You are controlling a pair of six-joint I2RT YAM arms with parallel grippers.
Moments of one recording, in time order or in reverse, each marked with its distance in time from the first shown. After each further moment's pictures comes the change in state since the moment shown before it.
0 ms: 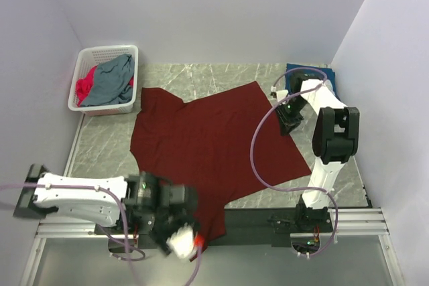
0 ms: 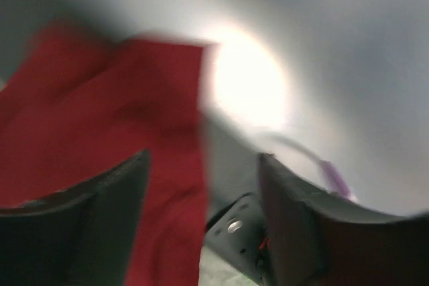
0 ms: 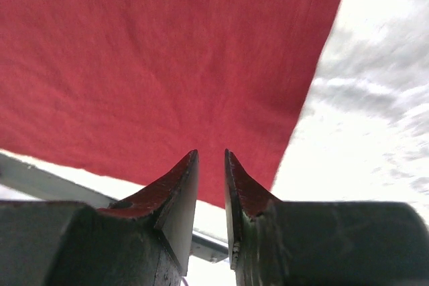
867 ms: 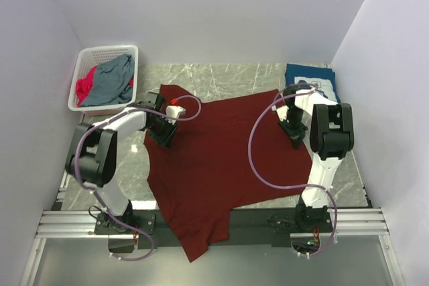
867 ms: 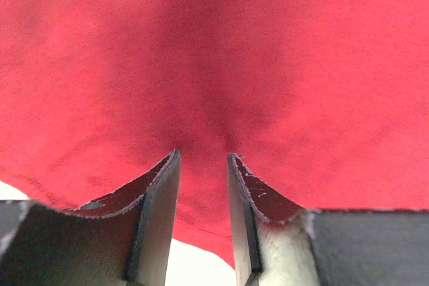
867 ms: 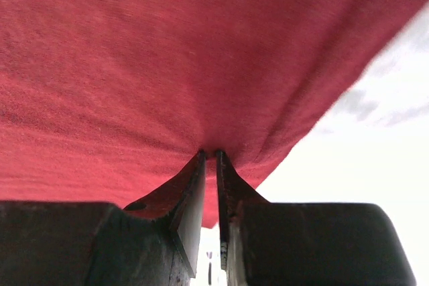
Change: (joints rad) left arm 1.309 0.632 0.171 0.414 -0.251 -0.409; right arm 0.015 0.088 -0.123 0.112 0.316 -0.024
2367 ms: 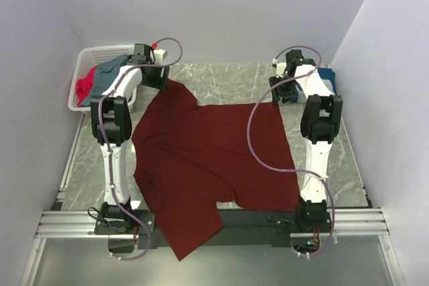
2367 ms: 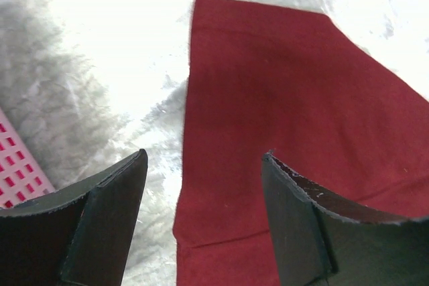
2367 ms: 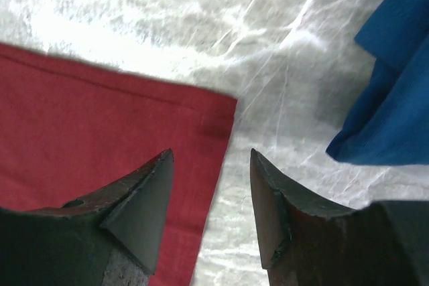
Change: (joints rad) left arm 0.196 0.632 0.982 -0.012 -0.116 -0.156; right arm -0.031 0.315 0.688 0.047 -0.279 0.167
